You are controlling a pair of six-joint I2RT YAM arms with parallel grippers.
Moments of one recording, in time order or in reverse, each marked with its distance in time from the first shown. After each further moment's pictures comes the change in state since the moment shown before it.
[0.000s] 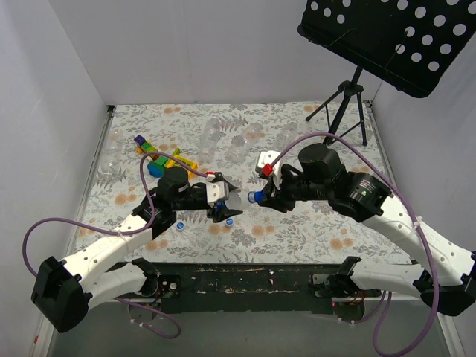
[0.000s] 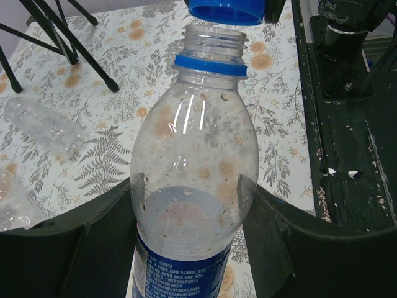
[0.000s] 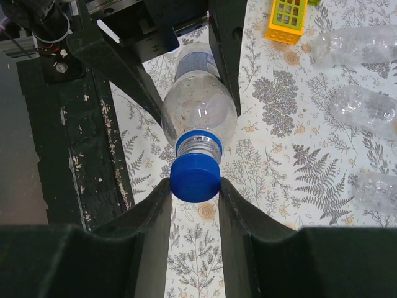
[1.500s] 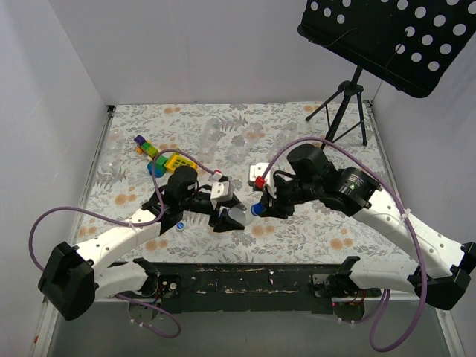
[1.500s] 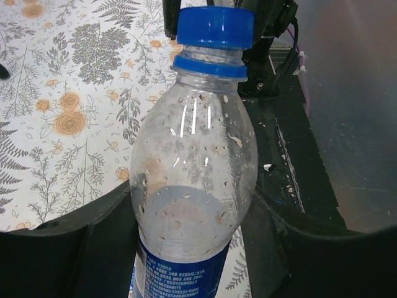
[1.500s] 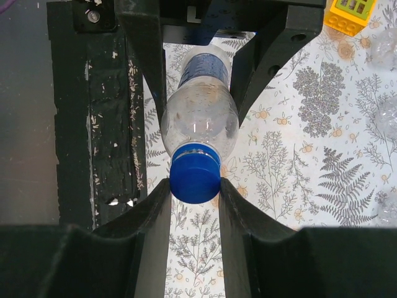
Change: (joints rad) left arm -0.005 0.110 -0.002 -0.003 0.233 -0.159; right arm -0.006 0.066 0.008 -0.108 -0.144 -0.163
